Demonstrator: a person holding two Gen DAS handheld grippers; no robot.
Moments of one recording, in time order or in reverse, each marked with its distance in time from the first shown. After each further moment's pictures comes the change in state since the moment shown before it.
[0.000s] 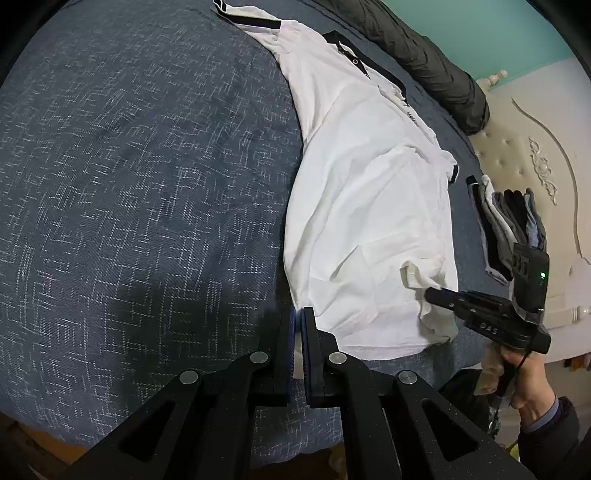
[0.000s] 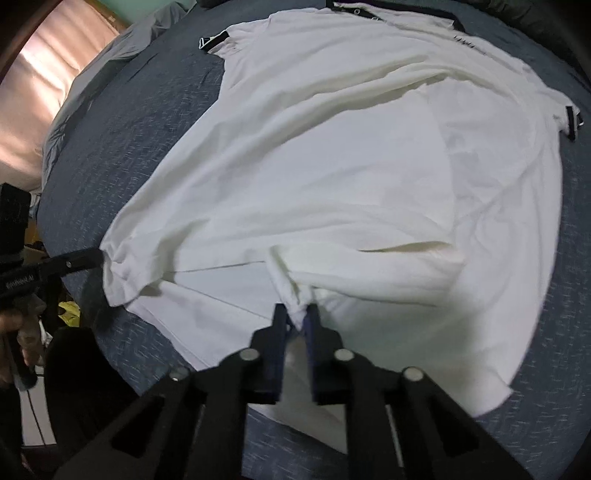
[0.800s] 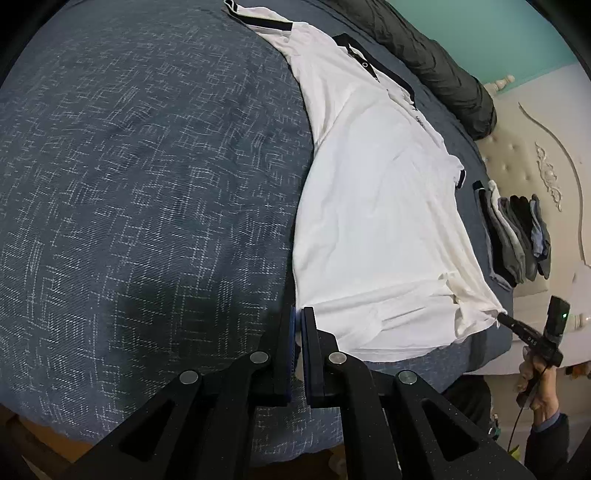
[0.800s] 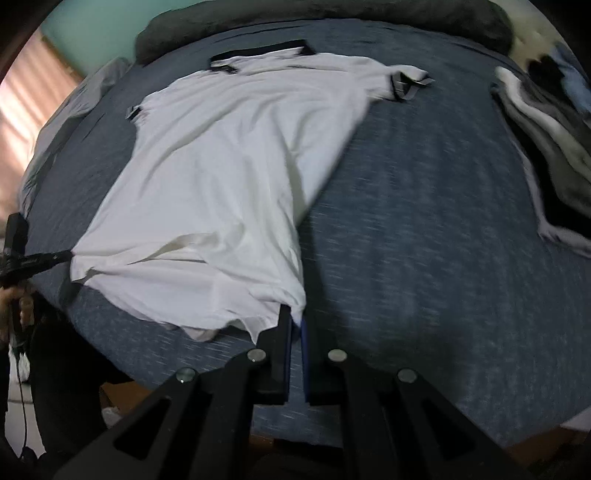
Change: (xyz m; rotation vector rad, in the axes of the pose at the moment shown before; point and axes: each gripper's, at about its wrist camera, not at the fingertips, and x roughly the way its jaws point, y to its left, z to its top) left arm -0.001 0.005 0.002 -0.024 -0.004 0.023; right arm -0.132 -0.147 -0.092 0.169 -0.134 -0.148
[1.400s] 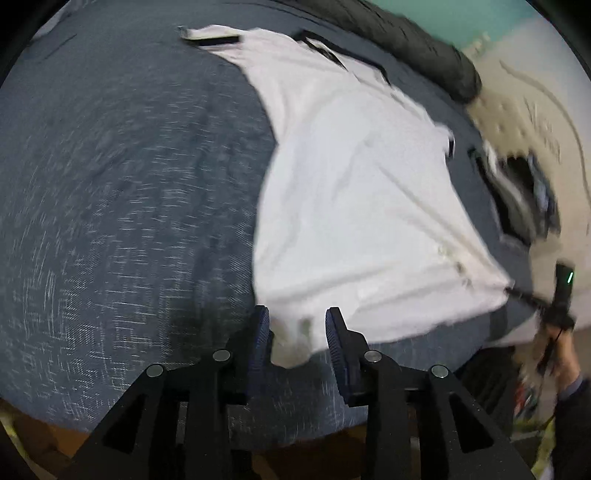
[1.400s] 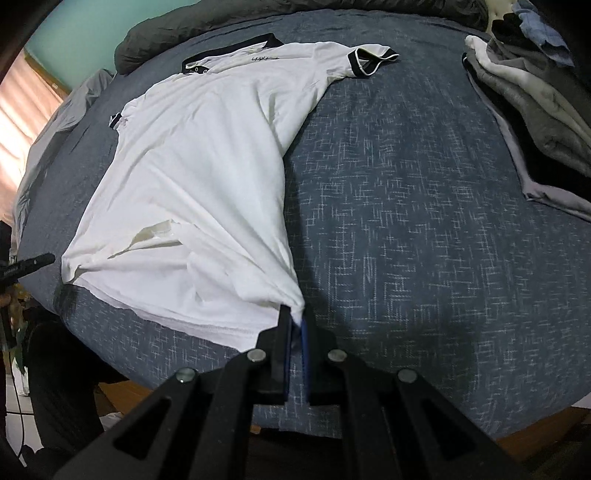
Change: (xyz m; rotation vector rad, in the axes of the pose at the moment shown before) left arm -0.005 -0.050 -0.011 0.202 0.027 0.107; right arm 0.002 -0.037 -0.017 0.056 0.013 0.015
